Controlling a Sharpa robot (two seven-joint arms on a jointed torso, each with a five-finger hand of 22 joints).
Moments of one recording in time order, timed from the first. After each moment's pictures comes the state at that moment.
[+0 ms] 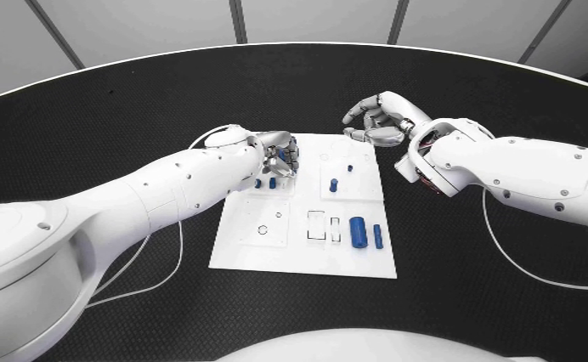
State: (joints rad) left arm 1.19 -0.25 -0.11 0.82 -1.33 0.00 -0.04; left_hand 1.27 -0.24 0.59 -0.09 0.16 0.83 0.16 0.52 0.14 0.93 0.09 0.56 0.12 1.39 0.02 1.40 0.90 0.16 1.18 0.10 1.19 0.78; right arm 1.26 -0.89 -0.13 1.47 -0.91 -0.50 0.12; right_hand 1.19 -0.21 0.54 0.08 0.49 0.84 0.15 0.38 0.37 1.30 0.06 1.17 1.21 1.46 -0.01 1.41 1.31 0.06 1.45 0.09 1.30 1.31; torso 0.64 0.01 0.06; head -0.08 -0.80
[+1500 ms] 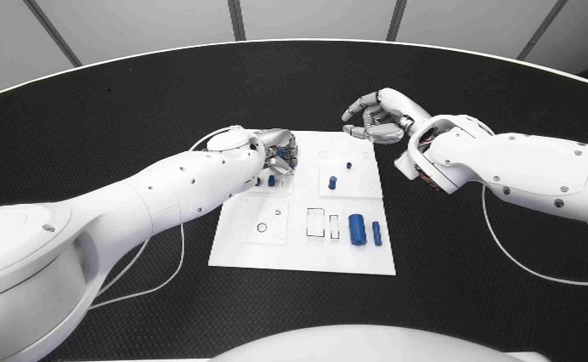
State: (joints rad) left arm 1.17 -0.24 -0.12 0.82 -1.40 -0.06 -0.06; left_hand 1.33 -0.18 0.64 -0.13 0.16 0.85 0.15 0.52 0.16 0.96 0.08 0.57 0.32 1.41 0.00 1.40 0.90 0.15 1.22 0.09 1.24 0.85; right arm 1.26 -0.89 -0.13 1.48 -0.91 -0.50 0.12; right_hand 1.19 -0.21 0.54 0.08 0.49 0.84 0.15 0.38 0.37 1.30 0.06 1.17 1.21 1.47 -0.02 1.41 1.31 0.06 1.45 0.09 1.30 1.31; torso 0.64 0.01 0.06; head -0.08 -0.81
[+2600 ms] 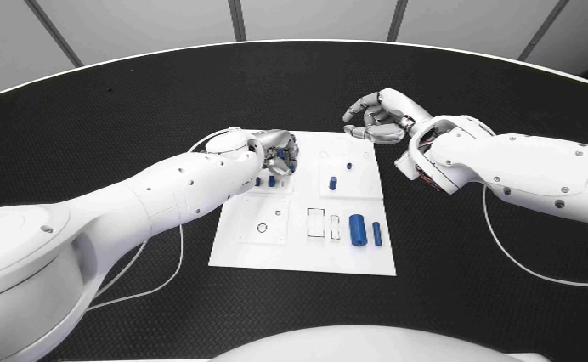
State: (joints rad) left arm 1.17 -0.25 -0.12 0.83 -1.40 -0.08 -0.04; left_hand 1.34 -0.15 0.68 -0.14 0.16 0.91 0.14 0.51 0.17 1.02 0.07 0.56 0.28 1.42 -0.01 1.40 0.87 0.15 1.24 0.09 1.26 0.89; right arm 1.26 -0.89 -0.13 1.47 -0.91 -0.50 0.12; right_hand 1.19 -0.21 0.54 0.08 0.49 0.84 0.15 0.38 0.37 1.30 0.06 1.17 1.21 1.47 -0.02 1.41 1.31 0.06 1.45 0.09 1.30 1.31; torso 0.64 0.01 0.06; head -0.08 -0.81
